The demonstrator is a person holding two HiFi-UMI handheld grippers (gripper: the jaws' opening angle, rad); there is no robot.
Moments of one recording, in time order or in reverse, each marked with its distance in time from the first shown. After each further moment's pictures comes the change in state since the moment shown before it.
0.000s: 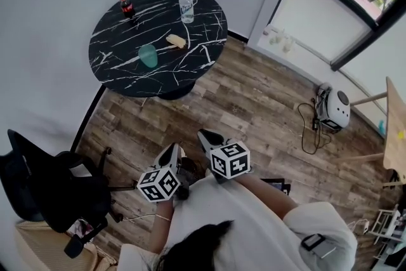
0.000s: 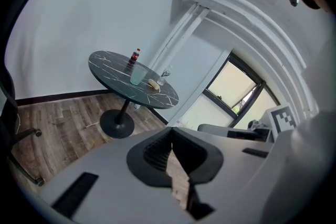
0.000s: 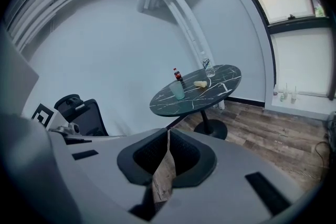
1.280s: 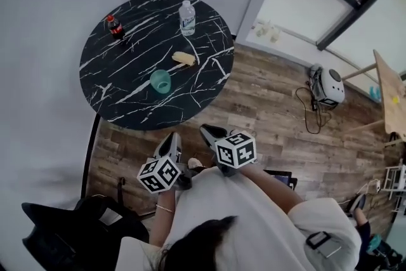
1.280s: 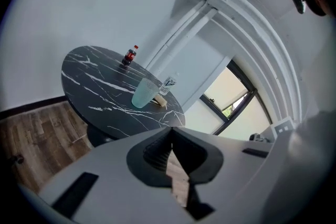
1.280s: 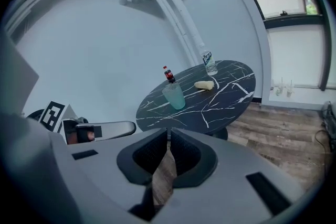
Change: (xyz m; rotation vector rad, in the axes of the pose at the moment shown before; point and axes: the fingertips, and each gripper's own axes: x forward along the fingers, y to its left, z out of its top) left arm 0.093 0.115 0.144 -0.001 0.071 -0.169; right arm 0.150 0.009 0.072 0.110 0.000 -0.136
